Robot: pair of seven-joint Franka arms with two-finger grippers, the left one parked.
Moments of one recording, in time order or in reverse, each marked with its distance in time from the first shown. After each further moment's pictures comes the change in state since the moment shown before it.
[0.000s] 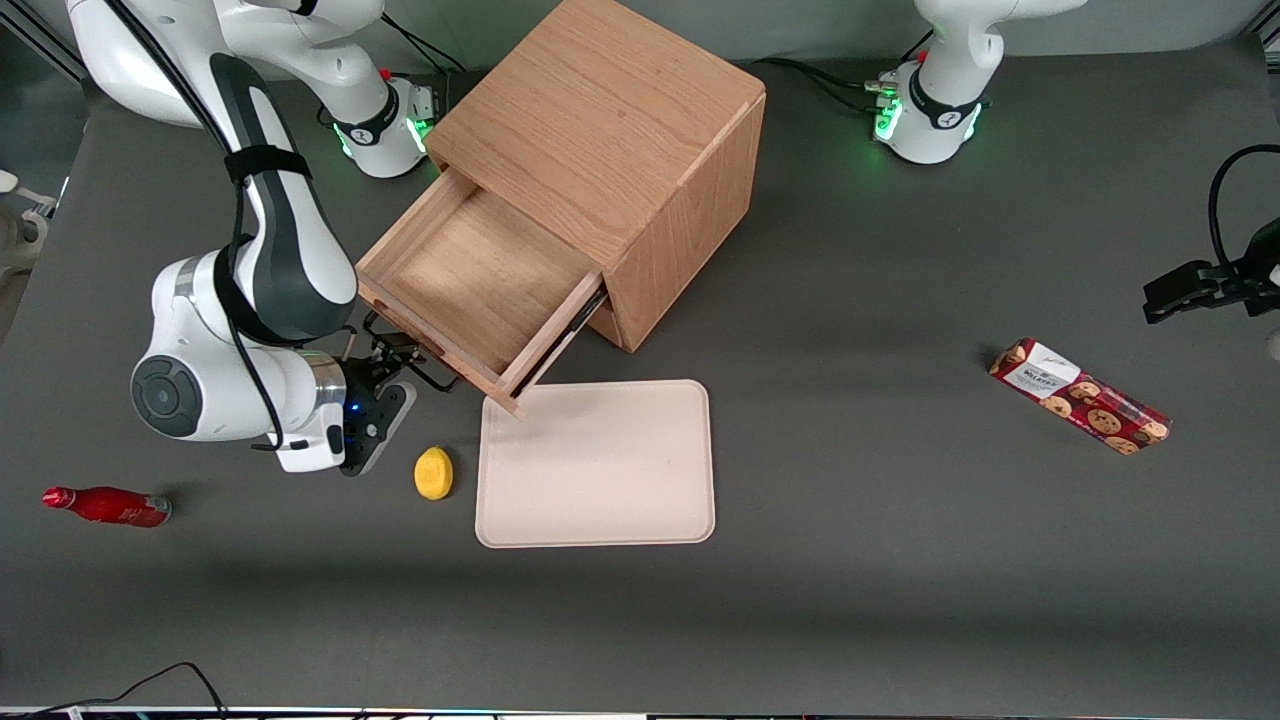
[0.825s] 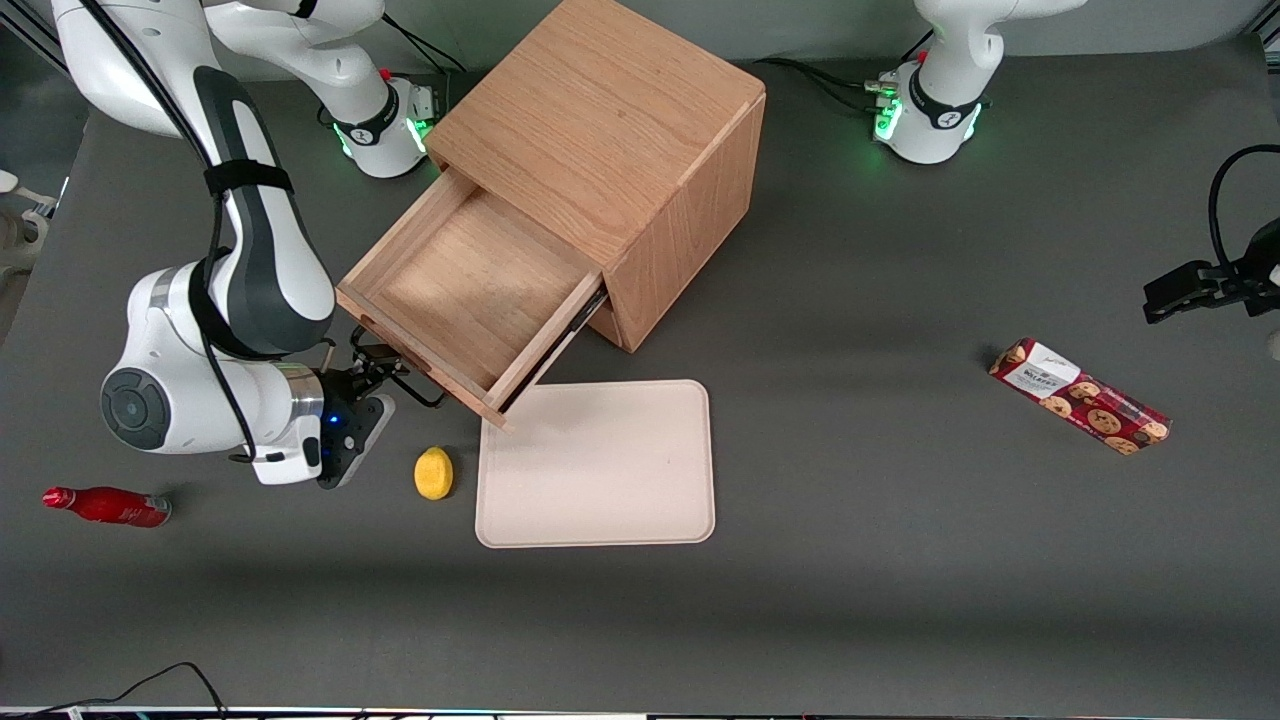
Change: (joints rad) arm -0.039 0.022 0.000 0.030 -0.004 0.000 -0.030
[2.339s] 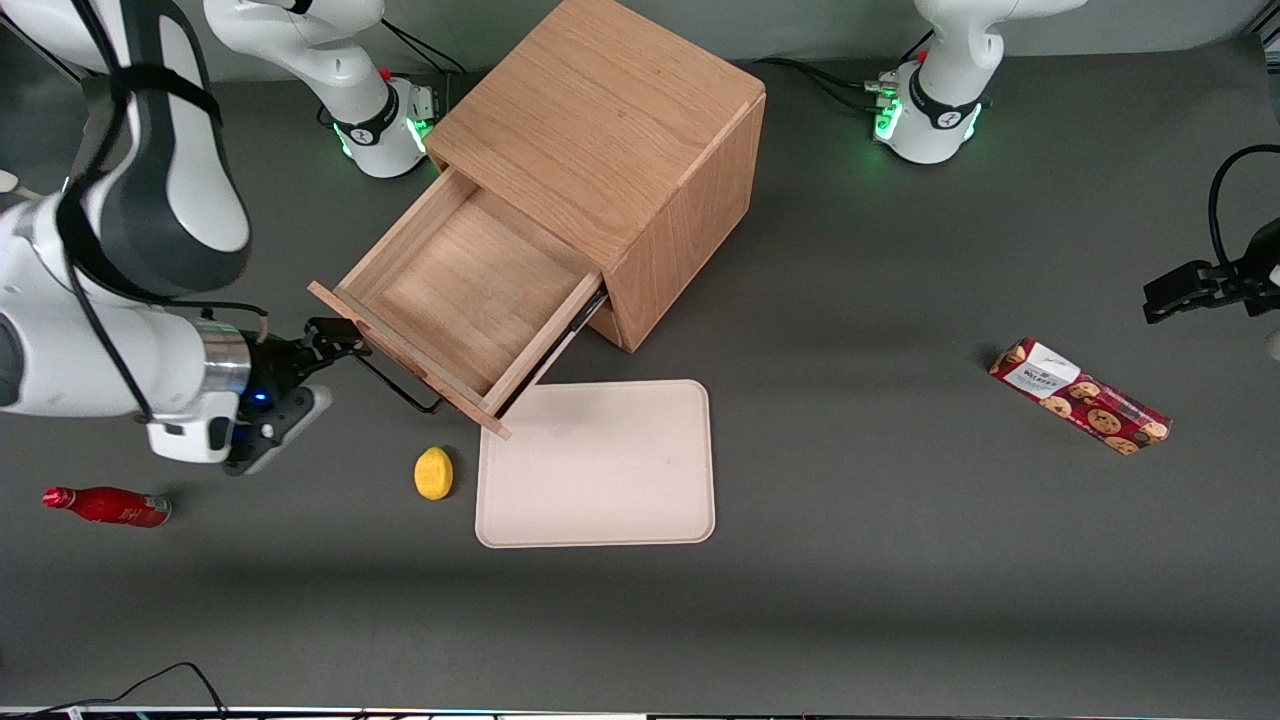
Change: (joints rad) arm -0.027 -0.094 -0.001 0.164 -0.009 -0.214 0.391
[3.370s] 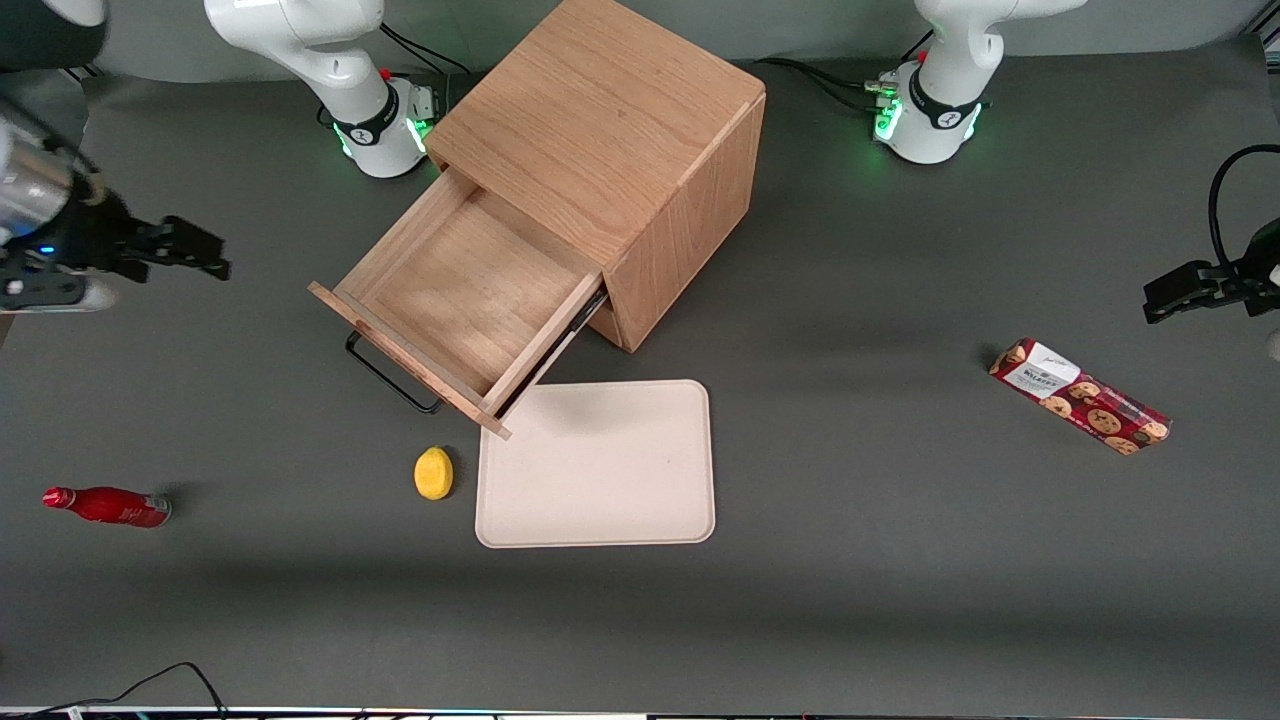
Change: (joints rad) arm -0.167 -0.408 0.055 -0.256 -0.237 0.004 0.487
